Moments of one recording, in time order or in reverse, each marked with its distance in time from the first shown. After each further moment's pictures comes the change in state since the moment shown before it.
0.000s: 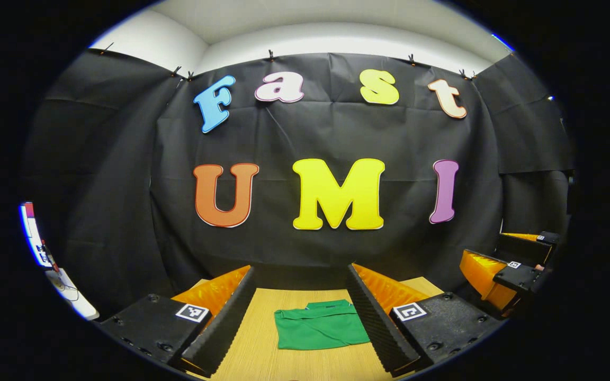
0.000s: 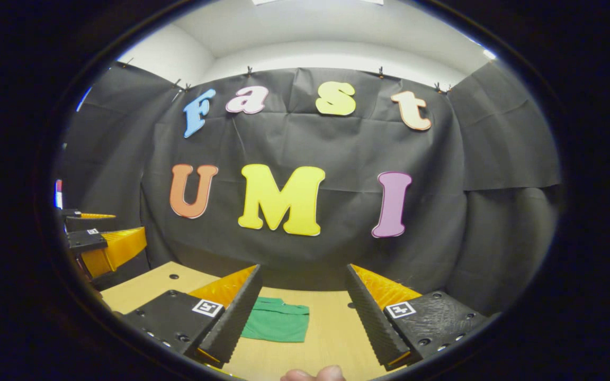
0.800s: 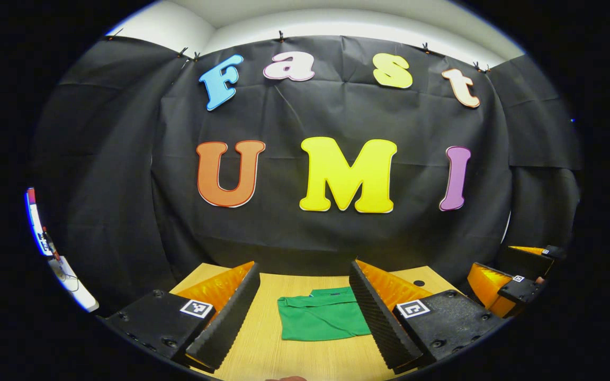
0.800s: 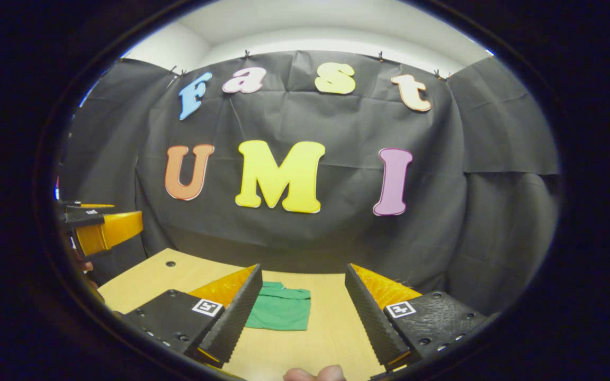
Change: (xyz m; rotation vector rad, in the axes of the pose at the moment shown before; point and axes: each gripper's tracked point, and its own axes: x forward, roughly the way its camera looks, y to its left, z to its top) left arm 0.017 0.012 -0.027 -0.032 0.058 -0.015; right arm 0.009 0.006 -0.040 -0.010 0.061 -0.030
